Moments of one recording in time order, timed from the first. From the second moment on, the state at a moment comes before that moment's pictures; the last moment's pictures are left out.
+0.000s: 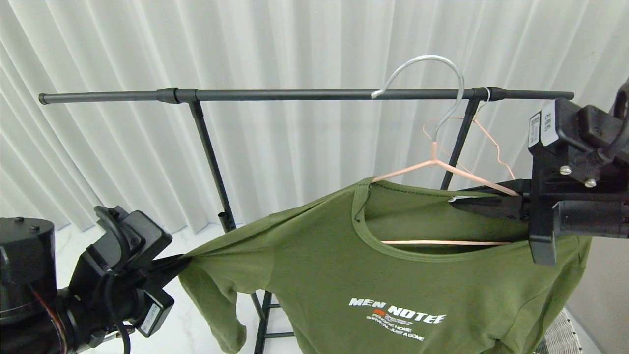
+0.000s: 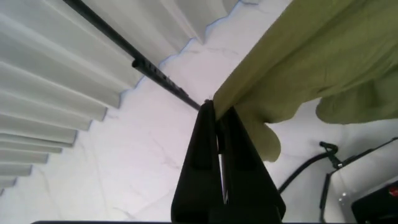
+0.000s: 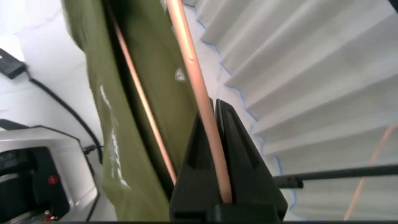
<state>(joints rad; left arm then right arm) -0.33 1.22 -0.40 -0.37 0.05 0.50 0.65 1.33 -1.07 0.12 0.27 -0.57</state>
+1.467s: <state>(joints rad) -0.31 1.05 -0.42 -0.37 0.05 0.49 0.61 1.32 -1.04 0.16 -0.17 -0.21</state>
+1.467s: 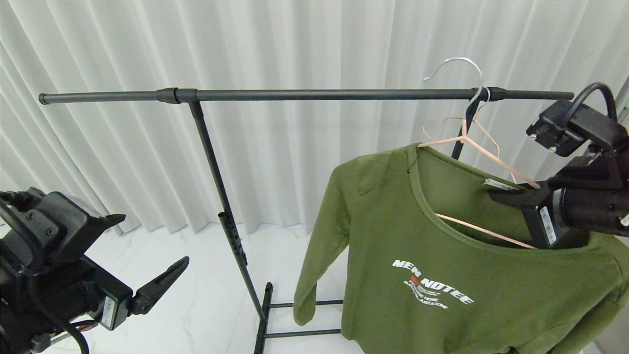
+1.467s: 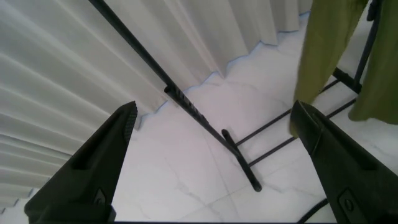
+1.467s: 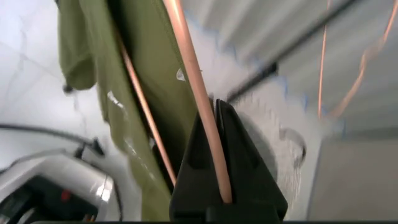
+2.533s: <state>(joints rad) -0.31 1.06 -0.40 -0.37 0.09 0.47 0.52 1.38 -1.03 0.11 -0.20 -0.06</state>
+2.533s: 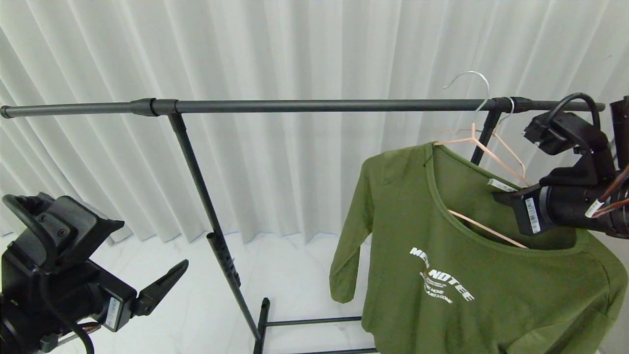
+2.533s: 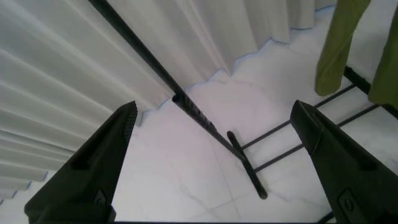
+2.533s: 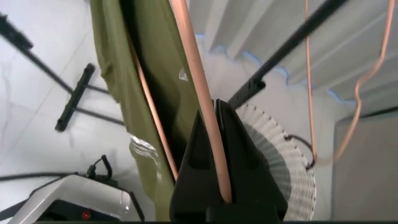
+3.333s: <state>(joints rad) -0.31 1.07 -0.40 -0.37 0.09 0.46 0.52 1.49 -1.03 0.06 -0.27 -0.03</state>
